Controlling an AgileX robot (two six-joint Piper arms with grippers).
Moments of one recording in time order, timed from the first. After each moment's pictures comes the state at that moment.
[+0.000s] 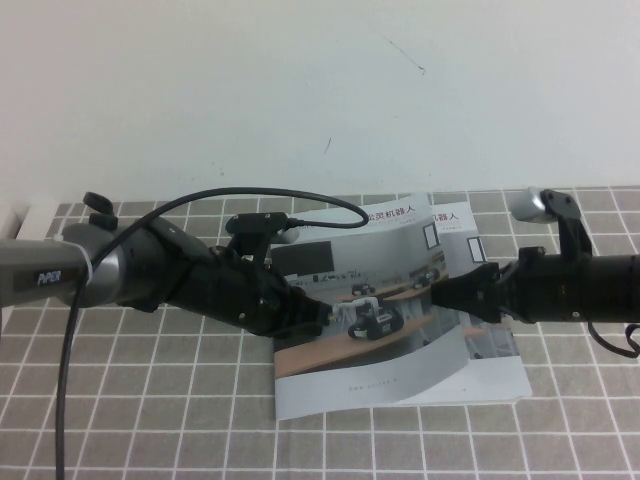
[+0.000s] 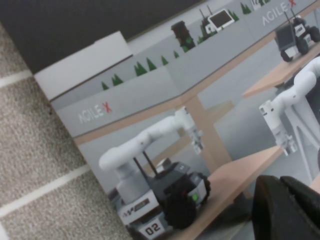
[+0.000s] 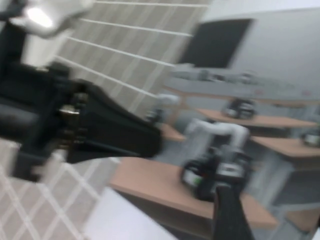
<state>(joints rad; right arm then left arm) 0.16 1.95 -0.95 1.73 0.84 -1.67 -0.34 2.02 -1.22 -1.11 0.55 0.91</state>
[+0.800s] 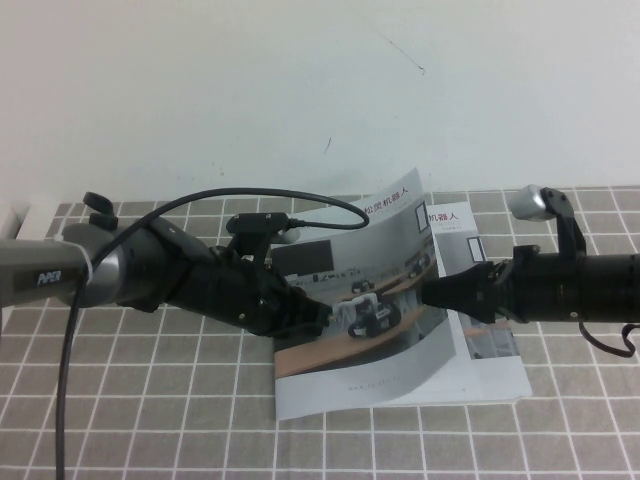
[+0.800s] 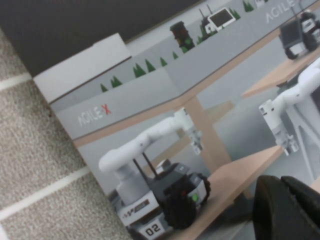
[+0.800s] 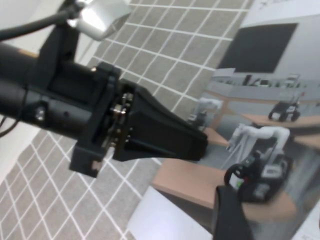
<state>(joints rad) 0.16 1.95 -0.95 1.73 0.91 -1.69 -0.34 2.02 -1.22 -1.11 0.55 0.92</state>
